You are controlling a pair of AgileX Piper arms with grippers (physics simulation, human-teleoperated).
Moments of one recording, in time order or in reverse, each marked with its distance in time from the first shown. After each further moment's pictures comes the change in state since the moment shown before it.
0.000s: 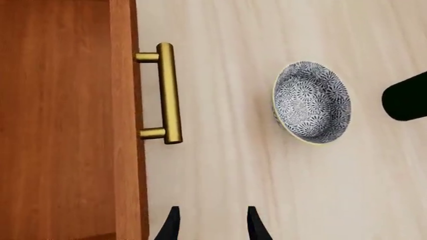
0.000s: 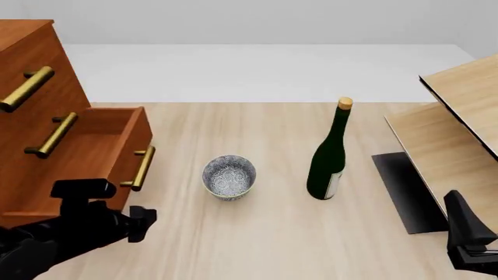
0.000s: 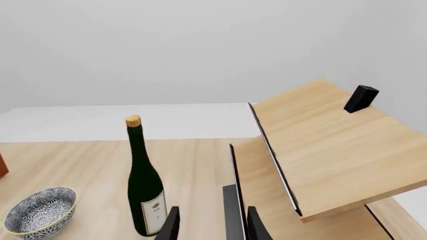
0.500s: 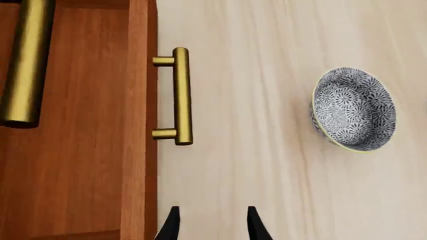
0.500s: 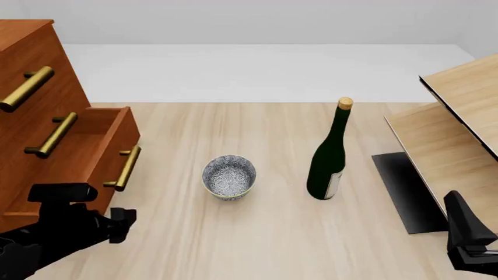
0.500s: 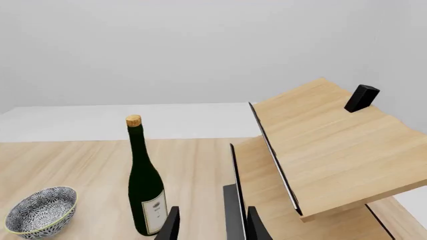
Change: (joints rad) left arm 0.153 -0.028 0.052 -0.044 0.126; right arm 0.002 -0.005 0.000 0.006 0.002
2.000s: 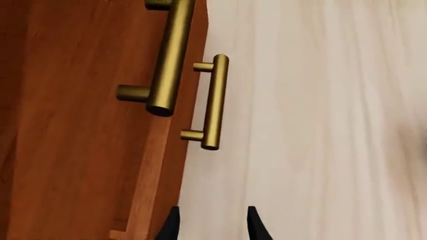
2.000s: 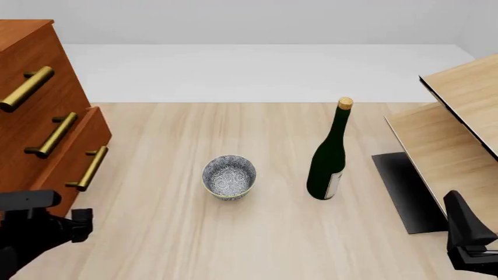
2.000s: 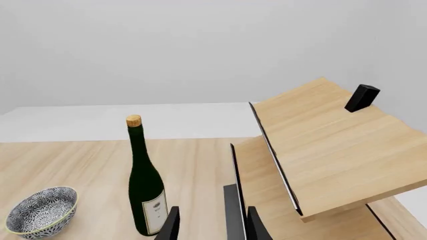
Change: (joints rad) left arm 0.360 0.099 0.078 -0.249 0.248; right arm 0.001 0.004 0.000 -0.003 0.002
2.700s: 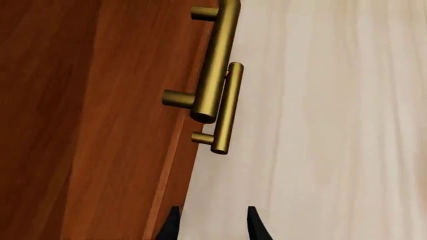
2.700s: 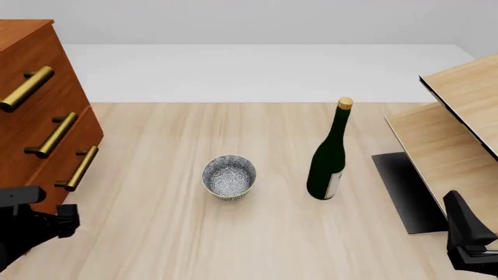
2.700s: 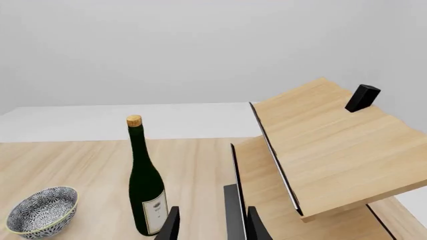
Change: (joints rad) left arm 0.101 0.000 -0.020 -0.007 0.028; right arm 0.001 -0.001 0.000 0.001 0.000
